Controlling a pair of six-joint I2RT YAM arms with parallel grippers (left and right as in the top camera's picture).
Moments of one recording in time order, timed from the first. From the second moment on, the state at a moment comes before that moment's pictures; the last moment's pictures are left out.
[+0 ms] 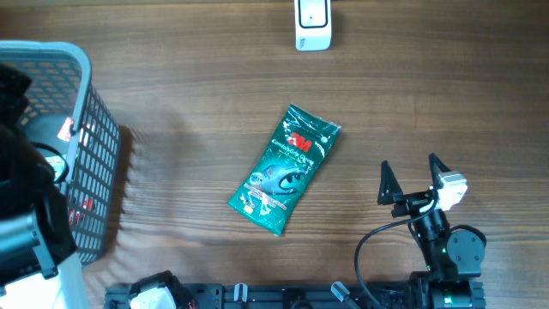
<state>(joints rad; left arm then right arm) 0.34 1.02 1.43 -0.55 -0.50 -0.40 0.01 0.02 0.01 0.01 -0.18 0.15</state>
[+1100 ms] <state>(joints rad) 0.79 1.64 1.45 -1.16 -0.21 -0.90 0.01 0.02 0.01 0.01 -0.19 0.15</state>
